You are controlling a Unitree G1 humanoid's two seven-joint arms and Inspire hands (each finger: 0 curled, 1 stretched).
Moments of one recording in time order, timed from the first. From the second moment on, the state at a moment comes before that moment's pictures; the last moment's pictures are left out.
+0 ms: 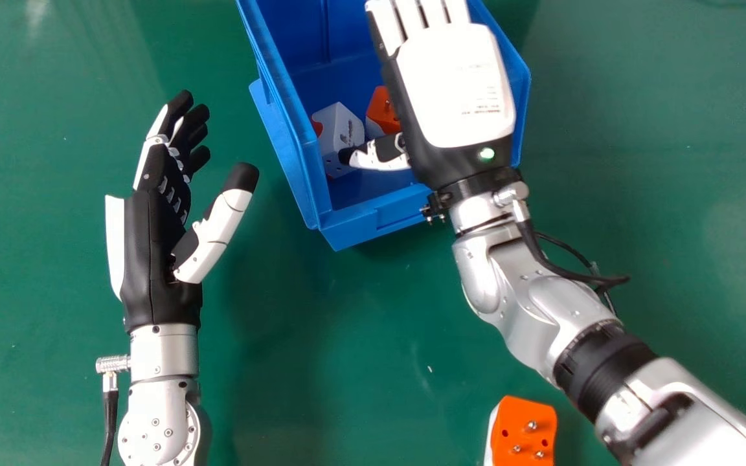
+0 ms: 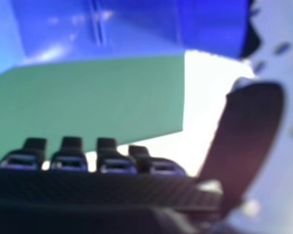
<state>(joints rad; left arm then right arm) -0.22 0.09 0.19 0.94 -0.04 -1.04 0.00 -0.63 -0.10 0.55 0.73 -0.86 -0.05 -0.84</state>
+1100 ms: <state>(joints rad) -0.19 0.06 0.19 0.91 -0.07 -1.03 -0.04 0.27 -0.33 0.18 -0.42 -0.59 -0.04 -0.18</state>
